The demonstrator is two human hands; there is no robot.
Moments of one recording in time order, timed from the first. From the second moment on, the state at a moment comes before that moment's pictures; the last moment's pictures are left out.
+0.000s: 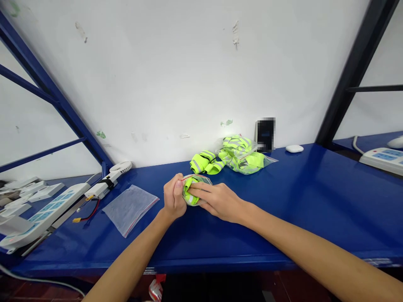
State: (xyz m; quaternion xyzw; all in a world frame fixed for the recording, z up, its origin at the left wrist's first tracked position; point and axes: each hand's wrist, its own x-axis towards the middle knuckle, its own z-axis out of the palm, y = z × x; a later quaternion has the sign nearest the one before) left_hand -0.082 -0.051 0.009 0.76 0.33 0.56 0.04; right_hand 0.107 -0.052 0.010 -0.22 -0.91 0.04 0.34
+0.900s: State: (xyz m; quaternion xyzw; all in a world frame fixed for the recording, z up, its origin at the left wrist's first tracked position) left_hand -0.087 -0.049 0.055 0.85 0.41 0.32 0.06; right_hand 0.116 -0.032 0.031 -0.26 -0.91 0.16 0.27
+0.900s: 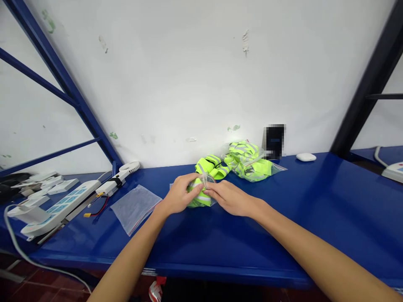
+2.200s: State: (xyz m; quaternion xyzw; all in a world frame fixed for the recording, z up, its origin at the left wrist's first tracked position) left_hand -0.069 -0.014 0.049 0.80 0.40 0.41 0.18; right_hand 0.113 -0.015 -0.004 -0.38 -0.70 0.31 0.52
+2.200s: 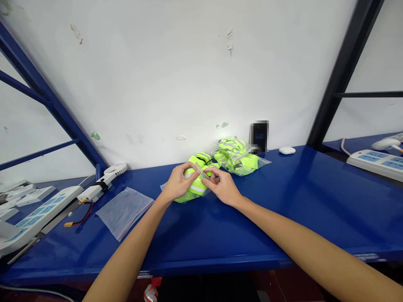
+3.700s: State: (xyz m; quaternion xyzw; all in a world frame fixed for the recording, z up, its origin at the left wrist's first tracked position) left_hand -0.063 -0.023 0.047 0.80 0.42 0.41 0.11; right_hand 0.101 -0.028 0.004 -0.36 -0.68 0.27 0.58
